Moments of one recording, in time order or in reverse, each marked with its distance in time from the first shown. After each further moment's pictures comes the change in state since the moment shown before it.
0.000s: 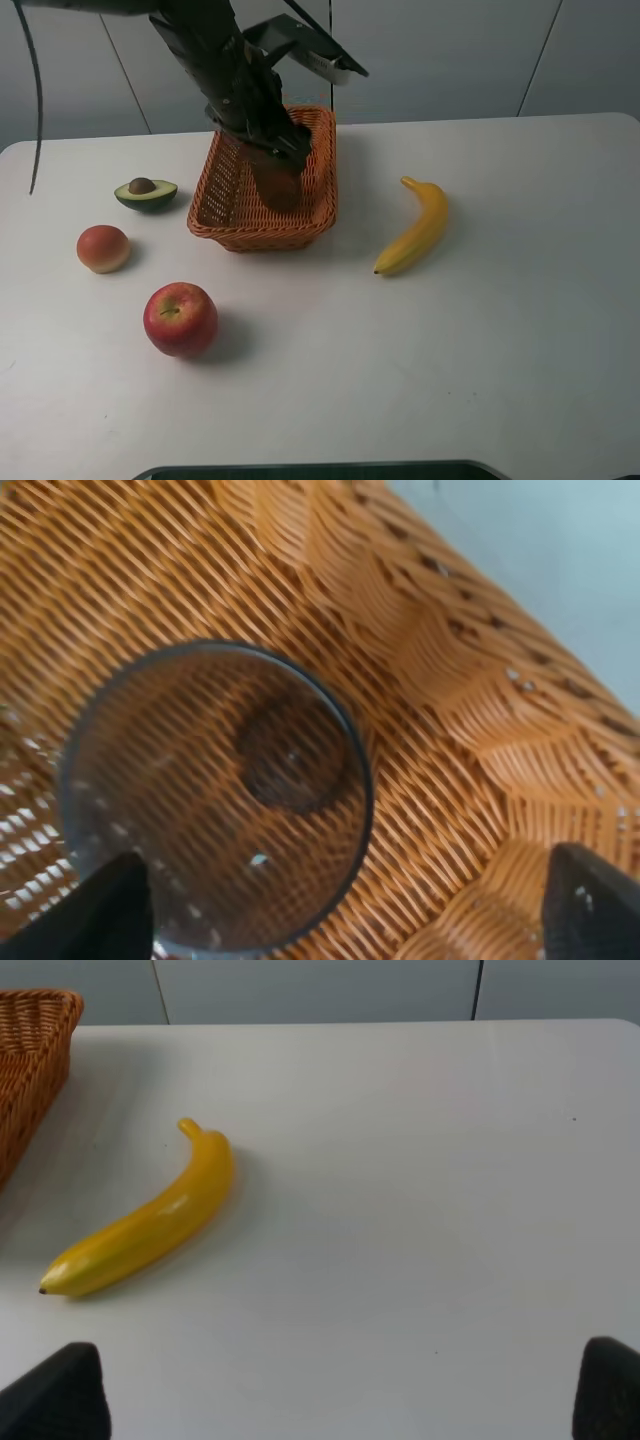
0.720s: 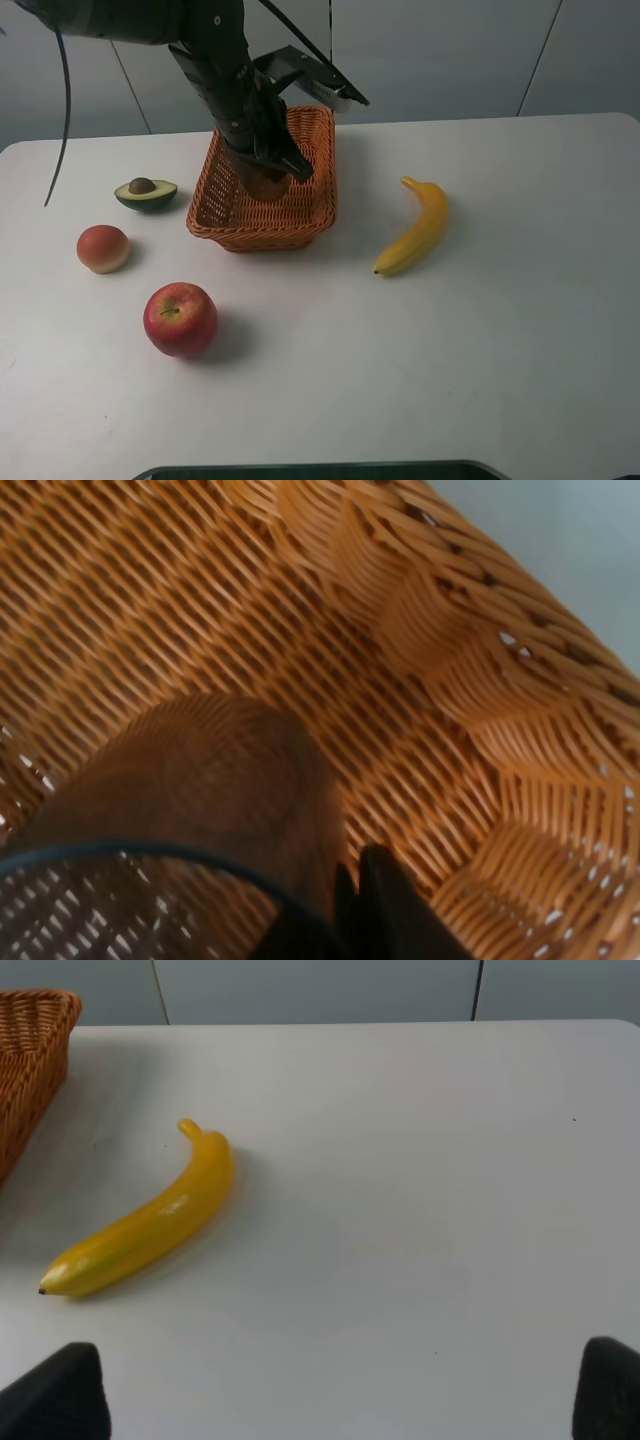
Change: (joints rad) left arm 0.000 0.076 0.000 -0.013 -0.012 0.006; right arm 0.000 0.000 0.000 0.000 0.000 0.000
